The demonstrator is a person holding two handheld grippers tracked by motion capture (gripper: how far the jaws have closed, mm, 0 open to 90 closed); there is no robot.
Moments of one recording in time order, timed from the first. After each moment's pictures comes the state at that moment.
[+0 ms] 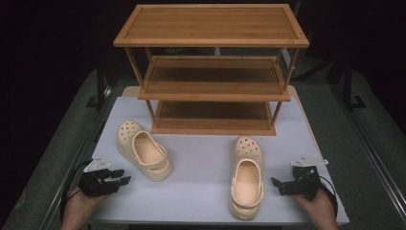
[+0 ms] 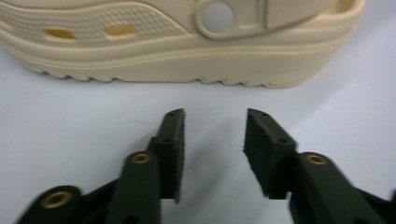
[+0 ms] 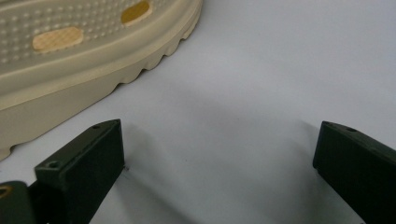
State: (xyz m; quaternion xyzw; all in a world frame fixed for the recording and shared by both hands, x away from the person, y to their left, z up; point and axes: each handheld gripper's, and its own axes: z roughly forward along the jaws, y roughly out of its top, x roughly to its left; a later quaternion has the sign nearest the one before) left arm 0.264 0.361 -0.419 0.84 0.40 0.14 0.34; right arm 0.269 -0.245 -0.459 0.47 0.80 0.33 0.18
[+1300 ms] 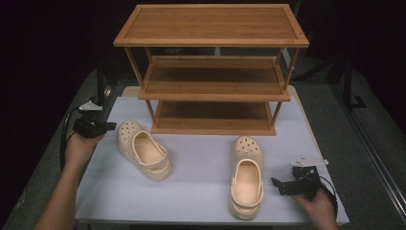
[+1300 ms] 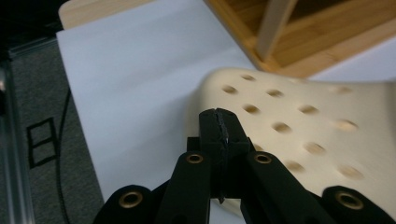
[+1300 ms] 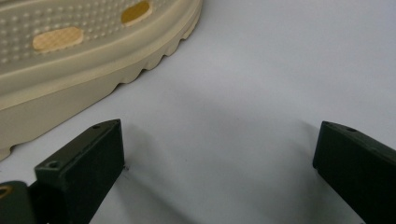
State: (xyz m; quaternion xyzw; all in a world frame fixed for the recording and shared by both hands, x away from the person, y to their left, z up) left arm 0.405 0.397 -0.362 0.81 0.46 0.19 0.32; right arm 0.269 -0.245 -0.460 0.47 0.80 0.33 0.18
